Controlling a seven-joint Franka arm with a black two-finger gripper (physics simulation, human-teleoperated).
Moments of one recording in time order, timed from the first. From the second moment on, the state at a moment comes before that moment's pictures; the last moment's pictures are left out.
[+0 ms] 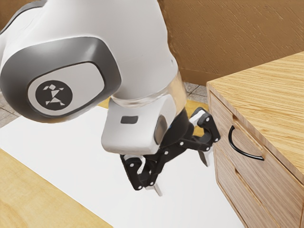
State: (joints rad) arm -0.44 -0.16 -0.14 -1.57 0.03 1.55 1.43
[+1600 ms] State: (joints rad) arm -0.38 -0.24 -0.10 -1.94 -0.03 2.24 1.60
